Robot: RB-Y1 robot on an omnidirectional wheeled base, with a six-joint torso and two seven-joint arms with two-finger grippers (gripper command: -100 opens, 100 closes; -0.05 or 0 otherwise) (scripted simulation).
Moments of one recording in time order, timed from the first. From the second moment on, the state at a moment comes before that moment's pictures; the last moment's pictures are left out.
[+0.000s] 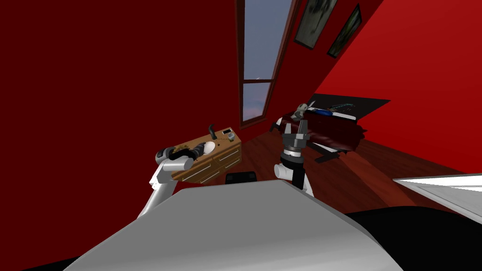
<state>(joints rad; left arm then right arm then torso) 0.21 0.45 0.11 -2.05 0.36 0.94 -0.15 0.53 0.02 -0.07 -2.29 0.00 -0.61 -0.09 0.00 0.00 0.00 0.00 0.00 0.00</state>
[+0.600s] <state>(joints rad) 0.19 0.48 0.12 -1.99 0.37 1.09 -0.11 0.53 0.02 -0.07 -2.29 0.00 -0.61 -0.09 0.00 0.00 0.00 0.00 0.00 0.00</state>
